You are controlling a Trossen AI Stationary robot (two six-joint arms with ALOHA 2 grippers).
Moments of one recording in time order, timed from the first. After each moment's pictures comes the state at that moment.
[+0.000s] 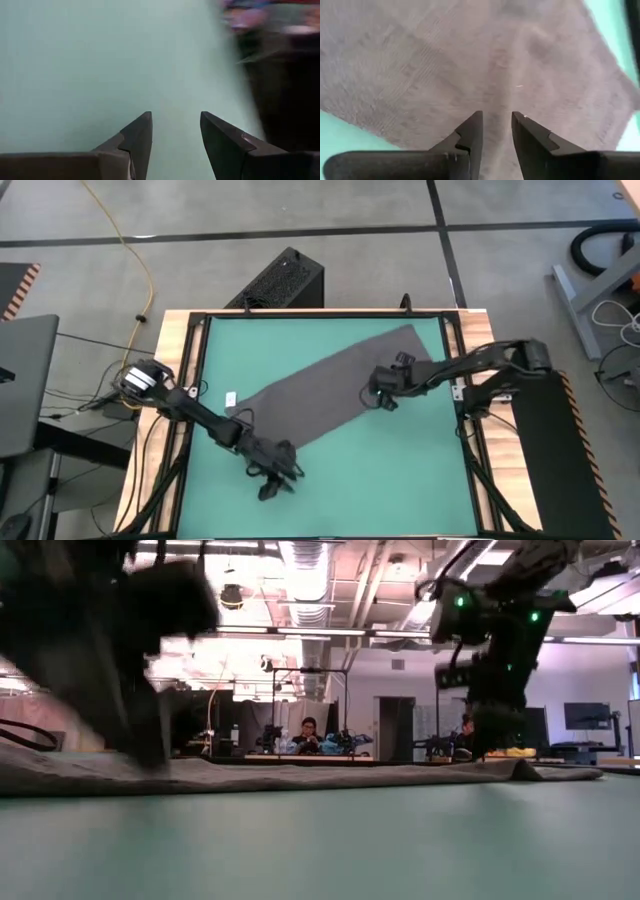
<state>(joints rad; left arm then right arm) -0.46 1.72 0.70 0.49 0.17 -0.58 -0.07 1.42 0.74 -0.64 0.51 0.28</state>
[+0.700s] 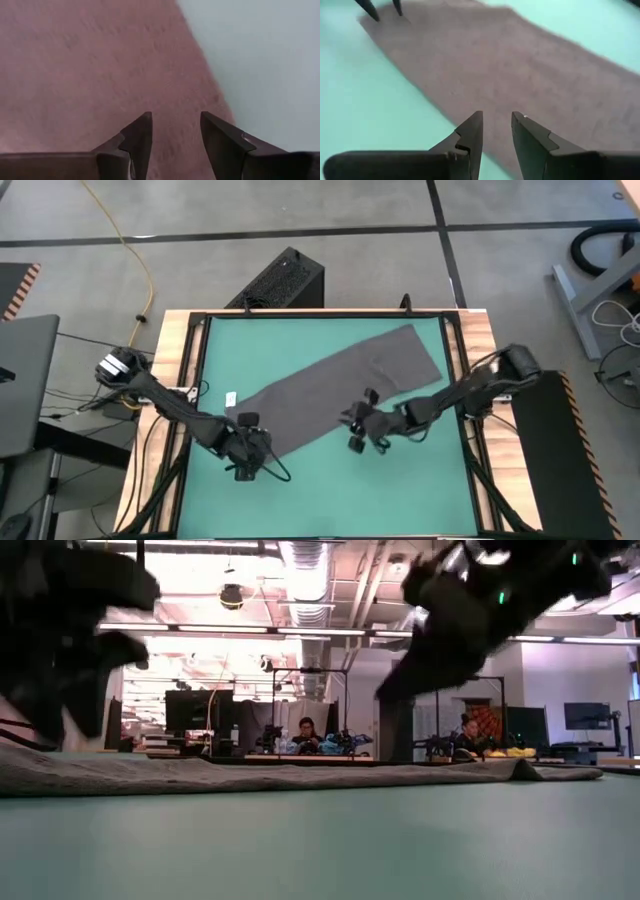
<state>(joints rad) -0.54 1.50 0.82 -0.55 -0.23 -0.52 0.30 1.59 0.75 0.17 0.53 0.42</state>
